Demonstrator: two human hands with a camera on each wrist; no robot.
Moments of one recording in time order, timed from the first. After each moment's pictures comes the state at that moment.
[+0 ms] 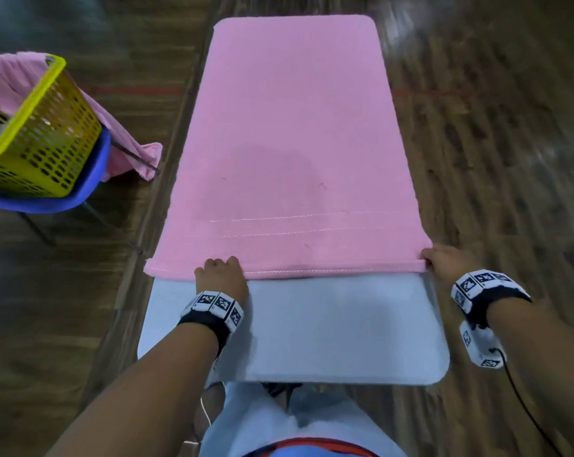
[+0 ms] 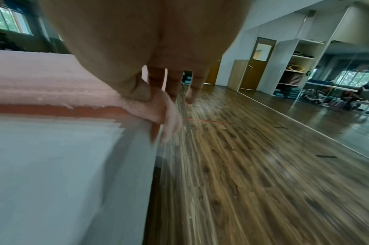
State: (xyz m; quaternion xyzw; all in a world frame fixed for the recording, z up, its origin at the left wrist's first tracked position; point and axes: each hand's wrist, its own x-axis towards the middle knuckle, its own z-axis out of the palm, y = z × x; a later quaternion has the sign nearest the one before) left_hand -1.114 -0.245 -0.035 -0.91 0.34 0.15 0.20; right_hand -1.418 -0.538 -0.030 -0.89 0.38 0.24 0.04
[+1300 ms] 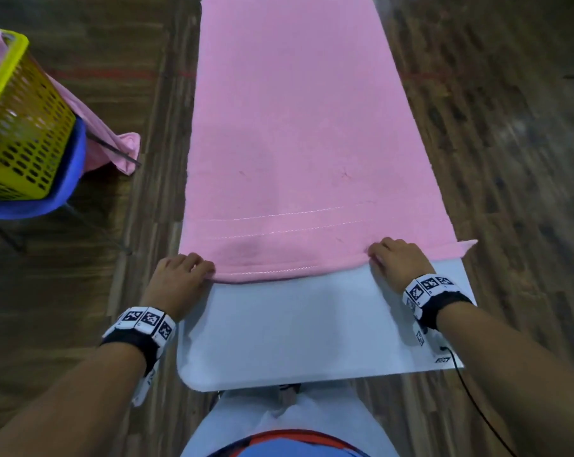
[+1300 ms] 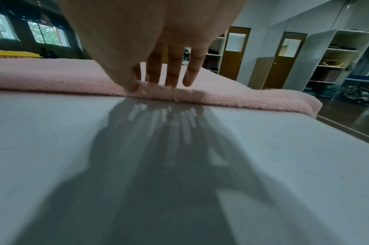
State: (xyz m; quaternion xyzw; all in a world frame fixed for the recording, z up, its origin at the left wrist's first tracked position) left_hand -0.976 -0.143 -0.023 -0.79 0.60 0.09 0.01; right_hand -1.304 -0.419 -0.039 -0.94 0.33 0.12 0.06
